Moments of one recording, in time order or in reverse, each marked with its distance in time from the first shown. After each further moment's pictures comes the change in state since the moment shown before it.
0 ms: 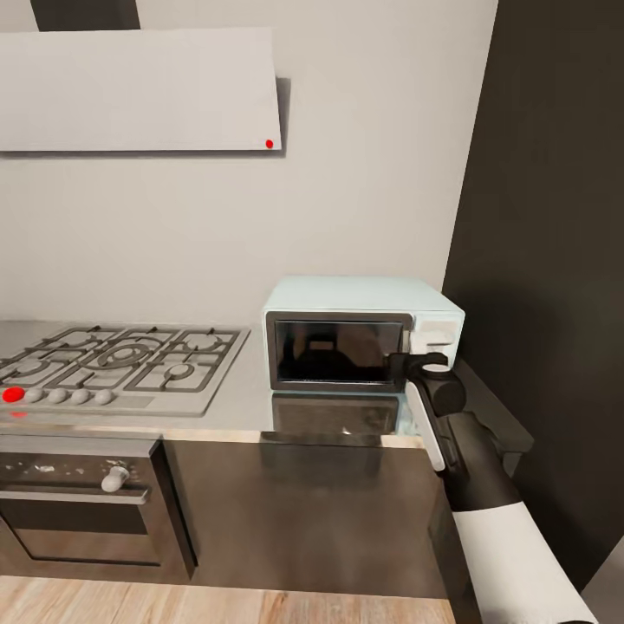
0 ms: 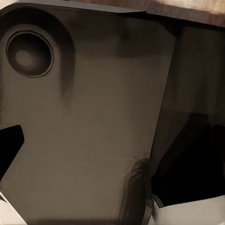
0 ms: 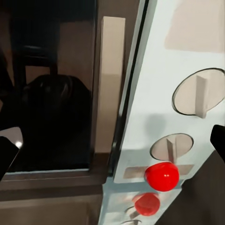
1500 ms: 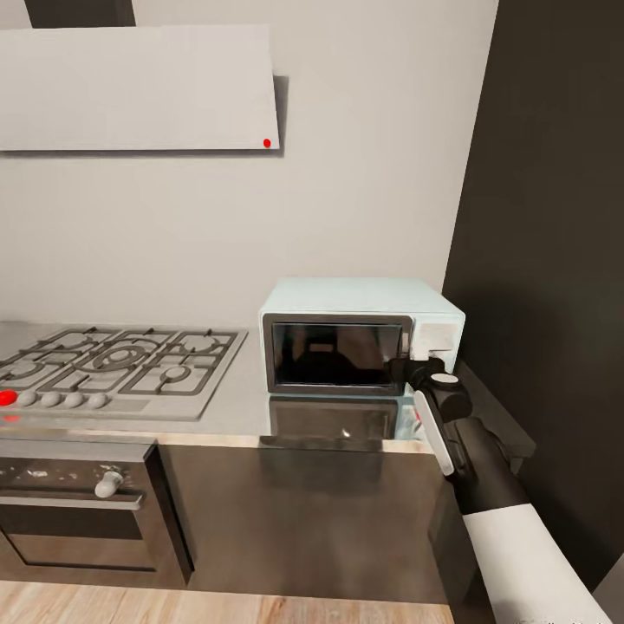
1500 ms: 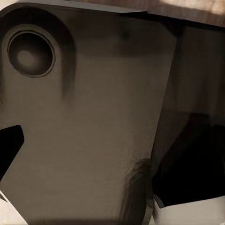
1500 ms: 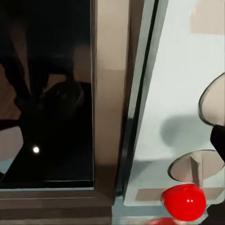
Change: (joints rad) left arm 0.000 0.002 0.001 -0.001 0.002 0.001 0.000; right arm 0.012 -0.051 -0.009 0.083 -0.053 -0.144 0.100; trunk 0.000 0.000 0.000
